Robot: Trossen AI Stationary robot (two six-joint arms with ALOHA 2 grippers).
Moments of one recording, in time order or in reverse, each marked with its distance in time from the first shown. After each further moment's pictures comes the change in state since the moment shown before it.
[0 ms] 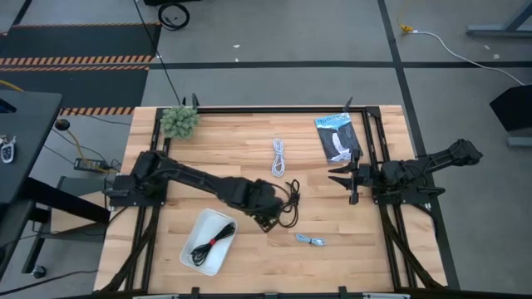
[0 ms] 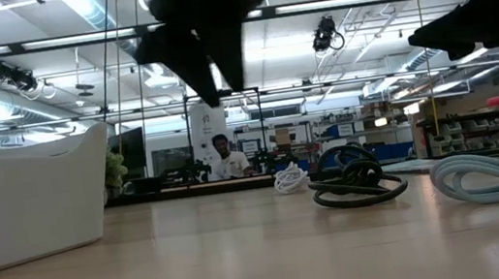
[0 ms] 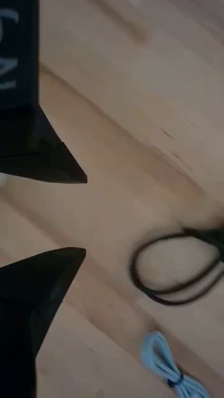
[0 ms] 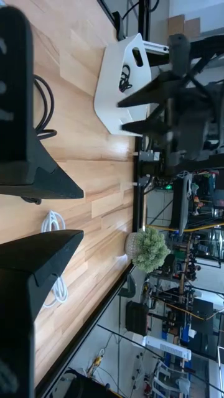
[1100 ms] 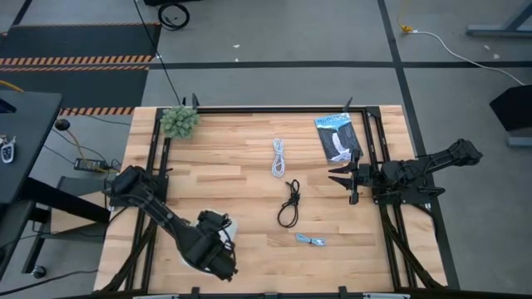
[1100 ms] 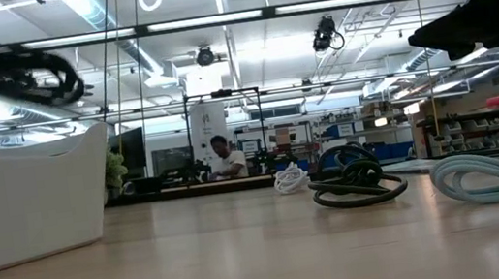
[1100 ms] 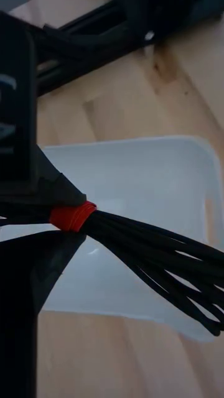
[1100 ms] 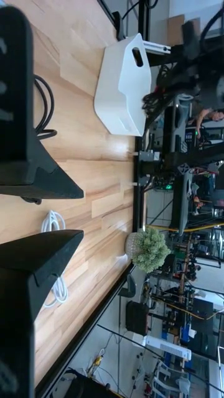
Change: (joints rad) left arm -0.423 -0.068 -0.004 -0.542 0.032 -0.911; right arm 0.000 0.000 0.000 -0.003 0.000 0.000
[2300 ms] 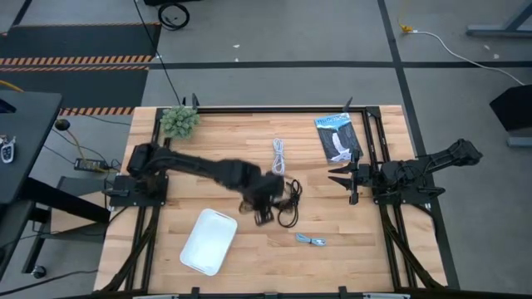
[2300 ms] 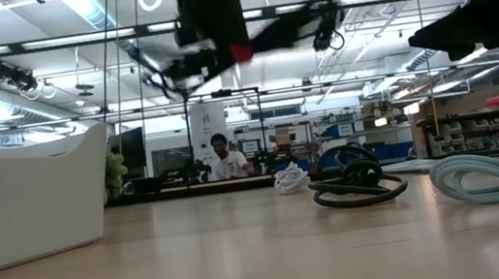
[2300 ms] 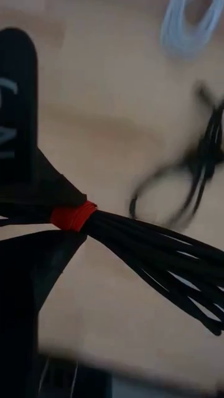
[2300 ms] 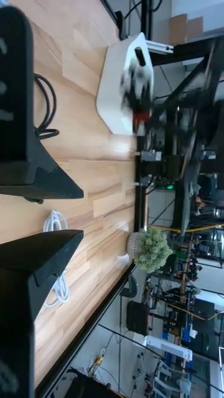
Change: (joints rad) left arm 0.497 -0.009 0.041 0.568 0.140 1.323; right arm 0.000 -0.001 0.000 -0.006 0.000 0.000
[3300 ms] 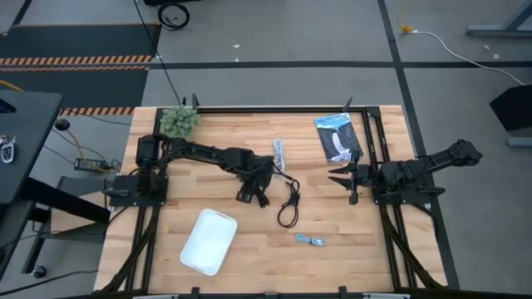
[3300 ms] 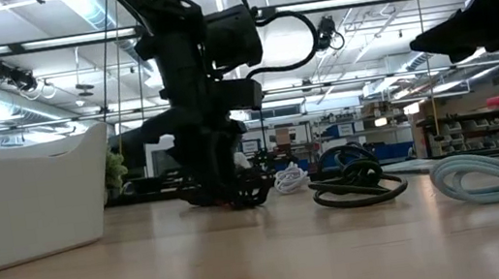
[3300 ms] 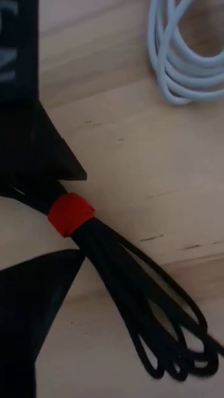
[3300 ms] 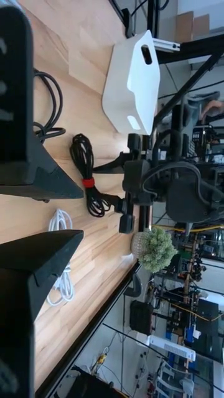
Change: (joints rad) left arm 0.257 0.041 -0.450 0.346 0.001 0.884; right arm 0.000 -0.008 0.000 -0.031 0.000 0.000
